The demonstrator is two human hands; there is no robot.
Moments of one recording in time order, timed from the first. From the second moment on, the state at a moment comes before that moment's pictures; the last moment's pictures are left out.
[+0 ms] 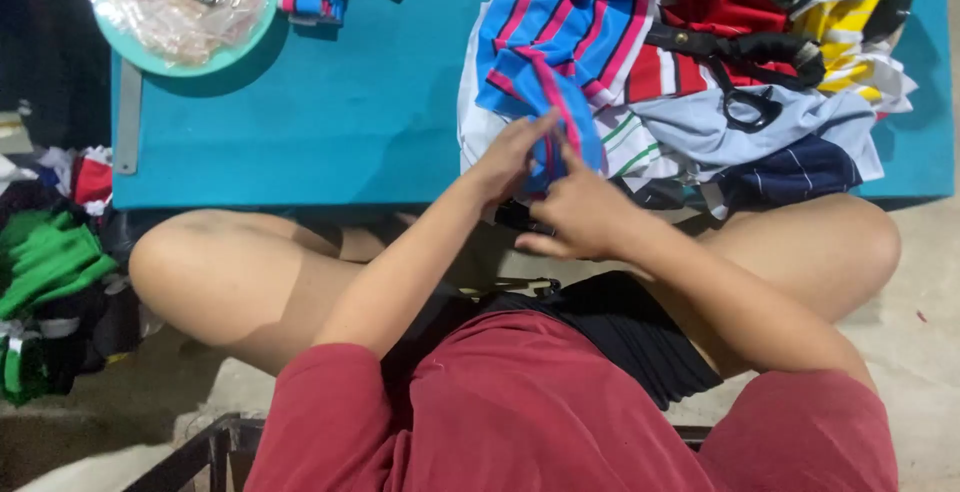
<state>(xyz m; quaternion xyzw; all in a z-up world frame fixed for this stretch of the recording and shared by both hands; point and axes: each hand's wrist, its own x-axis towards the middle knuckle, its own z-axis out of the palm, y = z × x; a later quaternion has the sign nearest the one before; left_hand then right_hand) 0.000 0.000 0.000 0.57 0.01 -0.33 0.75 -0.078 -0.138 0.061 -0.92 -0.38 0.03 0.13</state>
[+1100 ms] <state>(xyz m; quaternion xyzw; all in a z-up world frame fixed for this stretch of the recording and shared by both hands) 0.048 0.029 0.067 0.36 0.12 -0.27 0.88 -0.069 -0.210 0.130 -0.96 -0.08 -0.02 0.28</state>
